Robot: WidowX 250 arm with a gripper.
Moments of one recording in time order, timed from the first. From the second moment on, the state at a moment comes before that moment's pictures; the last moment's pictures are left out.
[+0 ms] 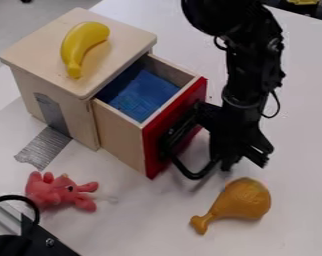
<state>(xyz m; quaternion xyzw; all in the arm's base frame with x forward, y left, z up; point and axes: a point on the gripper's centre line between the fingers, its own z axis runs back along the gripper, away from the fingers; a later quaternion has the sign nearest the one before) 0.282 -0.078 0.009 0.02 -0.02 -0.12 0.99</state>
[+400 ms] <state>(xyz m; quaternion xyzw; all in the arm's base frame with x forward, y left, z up) 0.291 -0.078 0.034 0.02 -0.06 -0.11 0.99</state>
